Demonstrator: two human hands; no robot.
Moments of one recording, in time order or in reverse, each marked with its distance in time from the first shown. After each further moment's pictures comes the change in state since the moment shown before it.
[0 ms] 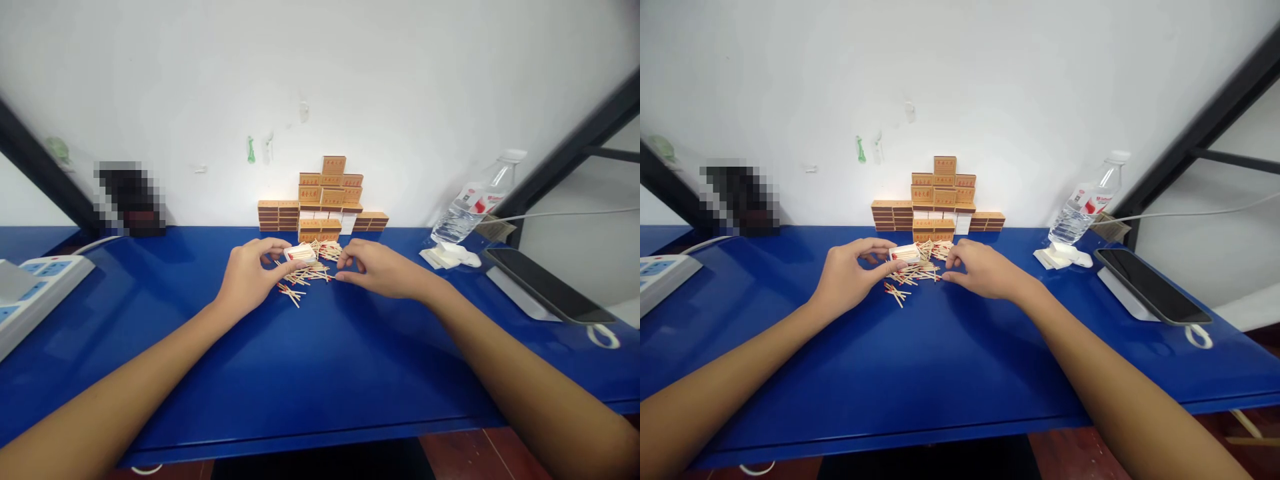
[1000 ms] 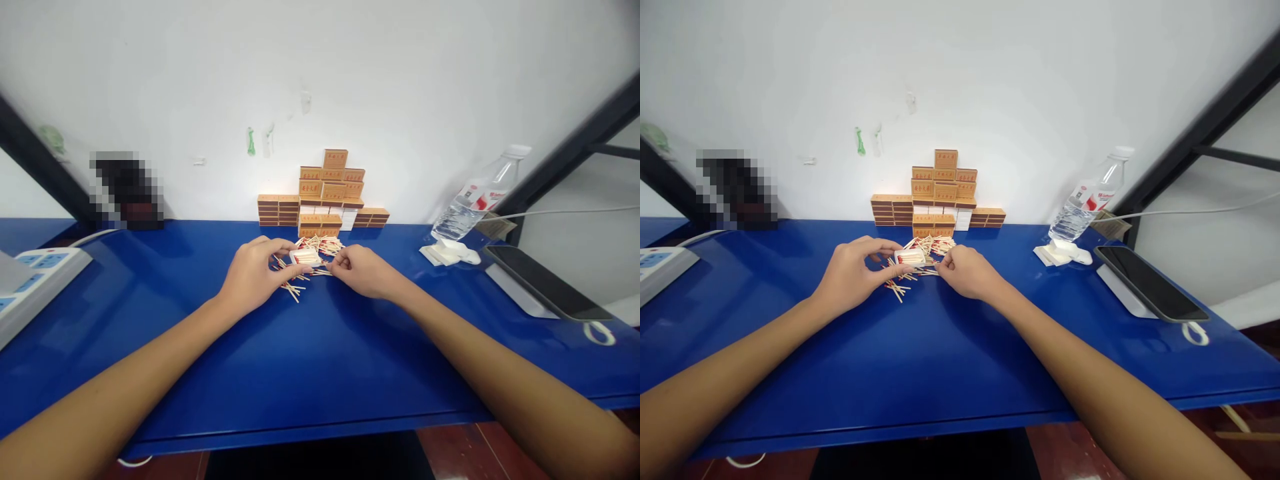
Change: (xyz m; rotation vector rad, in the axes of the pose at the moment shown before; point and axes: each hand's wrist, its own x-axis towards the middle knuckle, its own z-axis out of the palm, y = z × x) left_hand -0.002 0.001 0.003 0.080 -0.070 0.104; right_hand 0.010 -0.017 0.026 0.117 -0.007 0.382
